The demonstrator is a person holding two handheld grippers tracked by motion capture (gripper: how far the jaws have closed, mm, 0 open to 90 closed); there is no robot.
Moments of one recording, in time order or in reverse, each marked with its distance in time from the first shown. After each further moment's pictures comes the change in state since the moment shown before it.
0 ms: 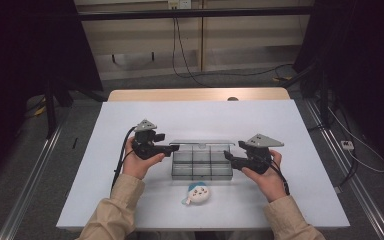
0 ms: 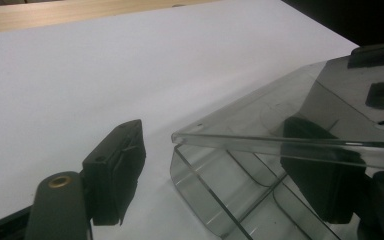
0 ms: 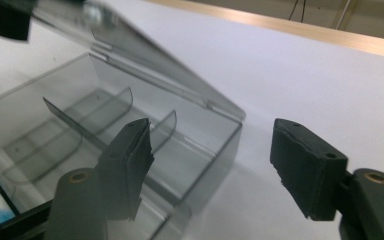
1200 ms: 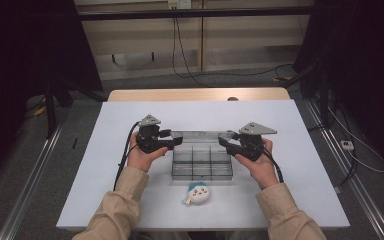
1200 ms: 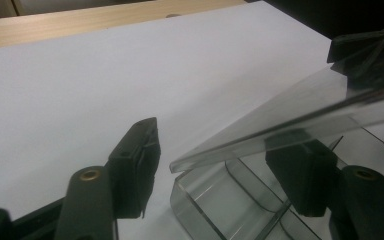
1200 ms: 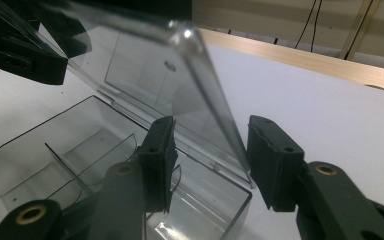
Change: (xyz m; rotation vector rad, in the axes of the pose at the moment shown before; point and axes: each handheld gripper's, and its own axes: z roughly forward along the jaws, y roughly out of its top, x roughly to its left) left arm 0.006 0.012 0.013 -0.023 -0.021 0.005; right arm -0.004 0.026 0.023 -0.050 0.040 -0.004
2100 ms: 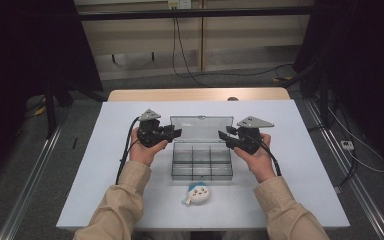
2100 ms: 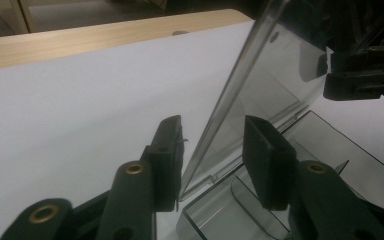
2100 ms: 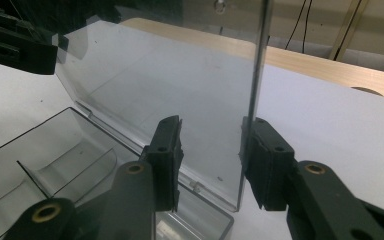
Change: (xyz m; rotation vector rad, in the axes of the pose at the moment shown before) left arm 0.004 0.011 0.004 -0.032 0.009 -0.007; right arm -0.009 0.009 0.014 0.012 -0.030 0.009
